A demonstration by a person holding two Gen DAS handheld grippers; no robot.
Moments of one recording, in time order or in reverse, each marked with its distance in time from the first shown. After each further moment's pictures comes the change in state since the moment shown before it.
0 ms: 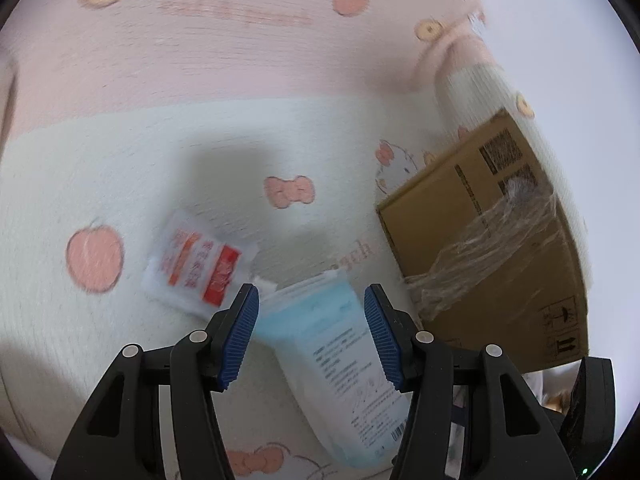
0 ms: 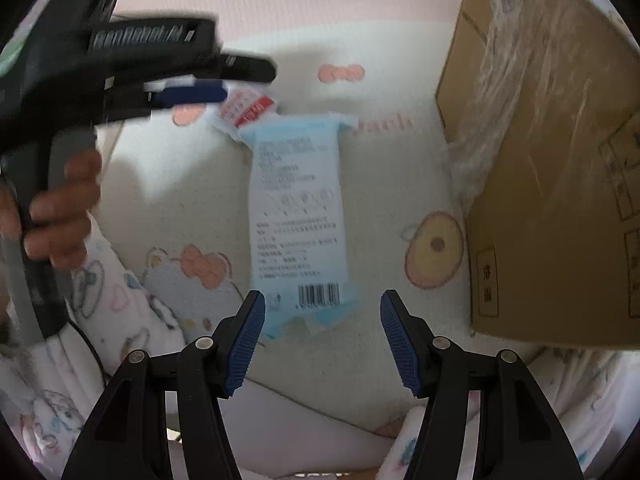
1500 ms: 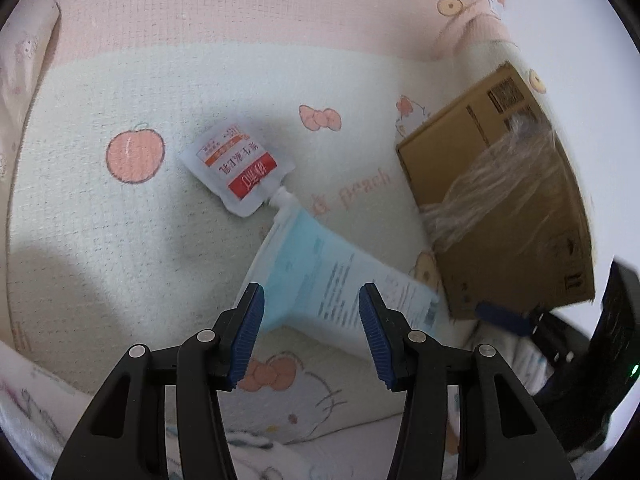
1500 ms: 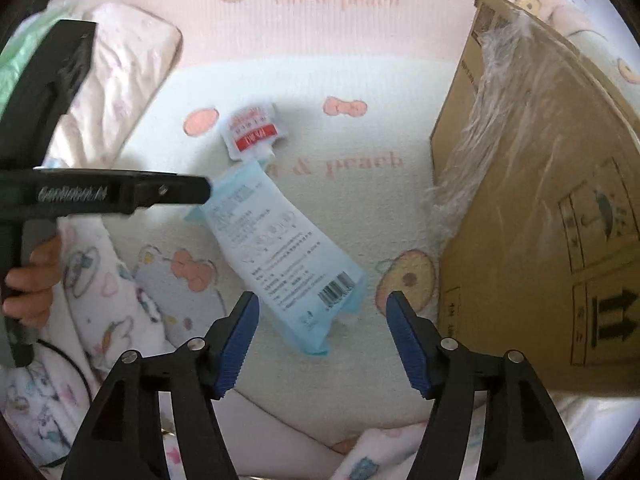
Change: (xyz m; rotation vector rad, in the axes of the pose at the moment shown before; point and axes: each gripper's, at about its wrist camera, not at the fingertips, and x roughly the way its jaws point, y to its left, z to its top) left arm -0.024 0.017 -0.056 -0.090 0.101 0.041; right arm -0.029 -0.011 -0.008 -0.172 -0.108 0.003
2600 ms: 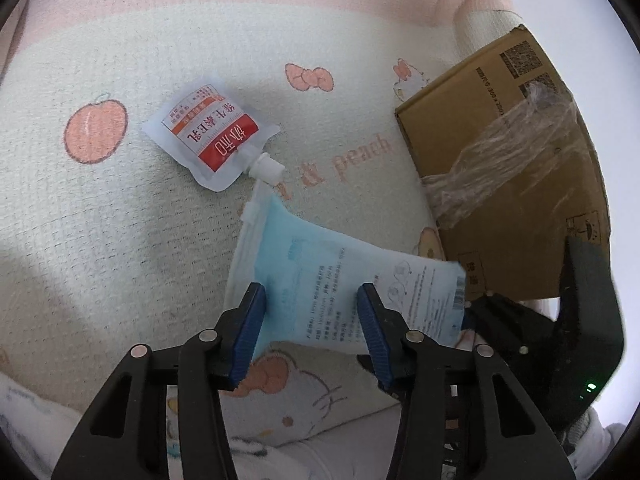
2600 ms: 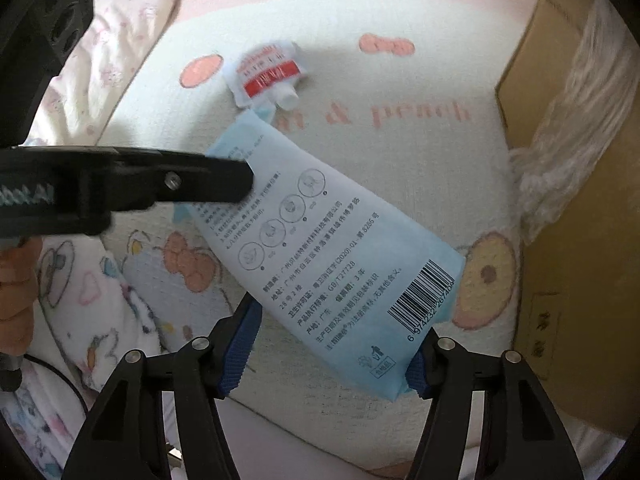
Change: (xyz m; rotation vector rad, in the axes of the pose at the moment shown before) left arm 0.028 -0.004 -0.005 0.033 0.108 -0.029; right arm 0.067 0.022 0.006 -0.037 0.136 0.054
